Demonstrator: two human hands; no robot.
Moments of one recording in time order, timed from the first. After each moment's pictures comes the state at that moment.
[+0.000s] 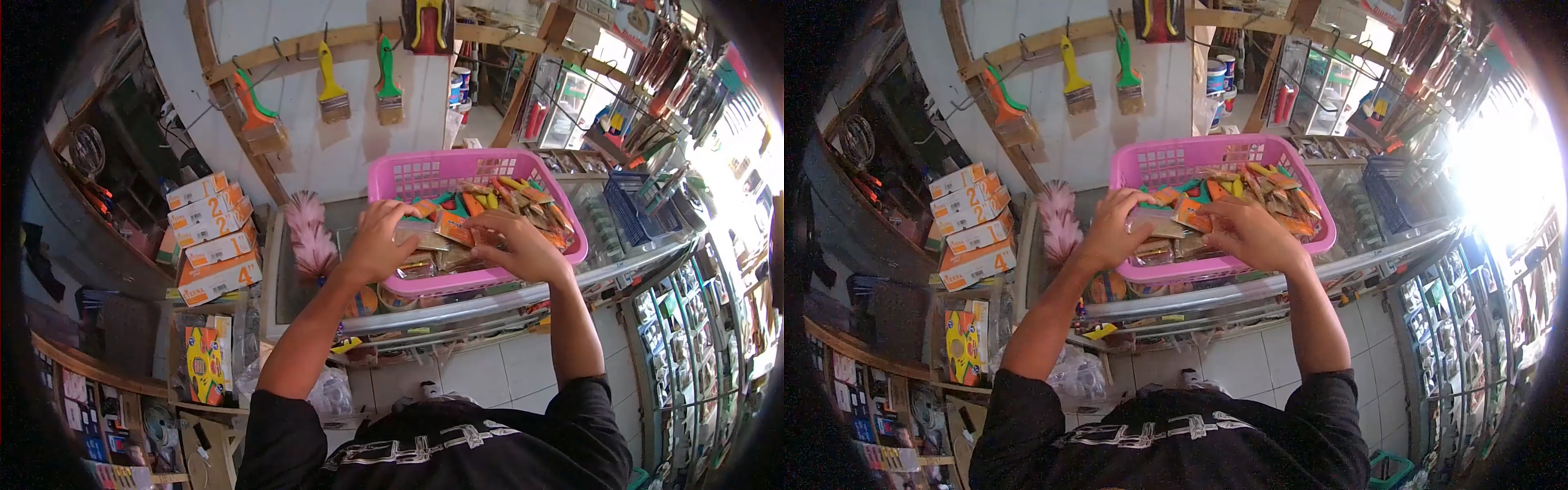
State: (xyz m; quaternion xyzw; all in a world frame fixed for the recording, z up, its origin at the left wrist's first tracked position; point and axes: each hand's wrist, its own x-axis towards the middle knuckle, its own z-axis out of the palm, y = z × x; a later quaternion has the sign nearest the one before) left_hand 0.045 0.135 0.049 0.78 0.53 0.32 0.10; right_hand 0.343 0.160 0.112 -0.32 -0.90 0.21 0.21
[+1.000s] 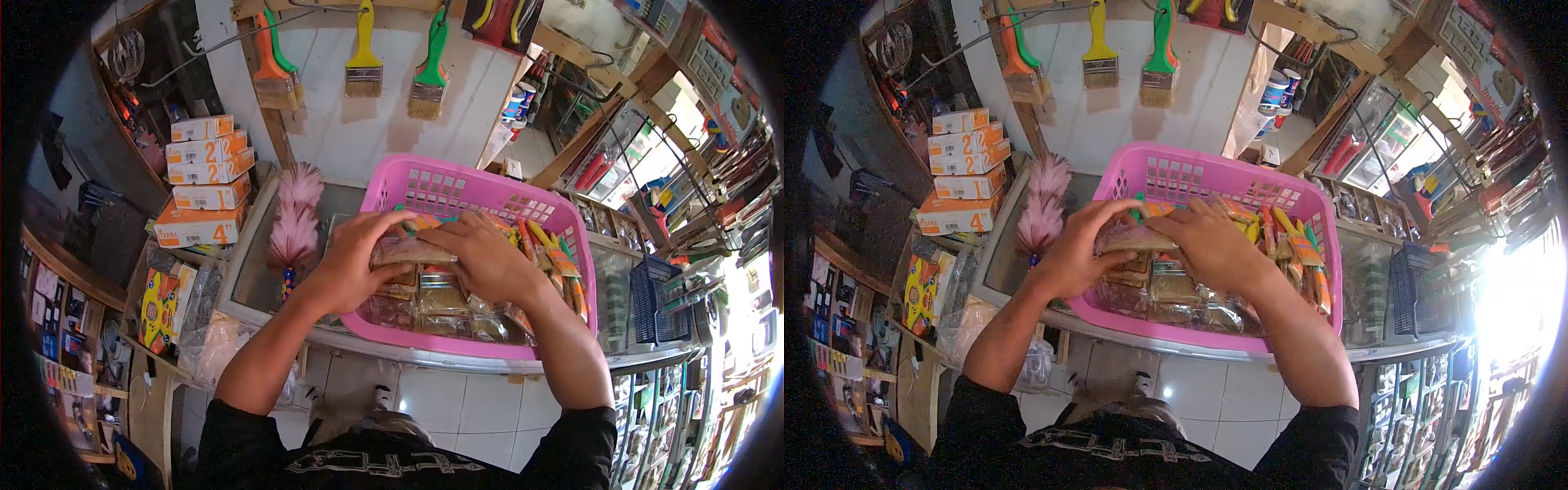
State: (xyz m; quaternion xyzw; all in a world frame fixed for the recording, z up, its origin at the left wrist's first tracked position) left_hand 0.065 0.126 0.066 0.69 0.60 0.38 0.15; right_hand 0.283 0.264 0.092 -0.11 -0.98 0.12 0.11
